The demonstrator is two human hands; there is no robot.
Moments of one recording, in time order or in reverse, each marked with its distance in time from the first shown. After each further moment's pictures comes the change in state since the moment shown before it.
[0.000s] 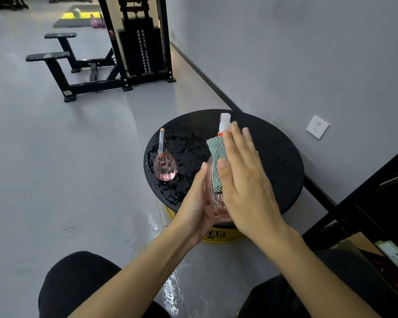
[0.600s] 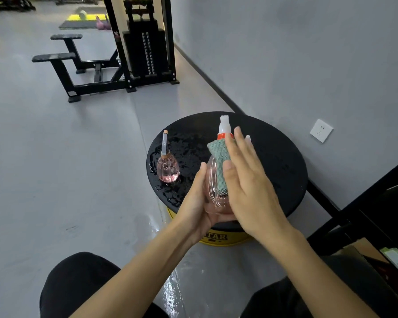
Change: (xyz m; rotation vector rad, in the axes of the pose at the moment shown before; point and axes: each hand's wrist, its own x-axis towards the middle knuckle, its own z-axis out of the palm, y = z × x) left_hand 0.007 0.003 -0.008 -0.023 0.013 -0.001; right_hand 0.003 0.001 -0.001 0.112 -0.067 0.043
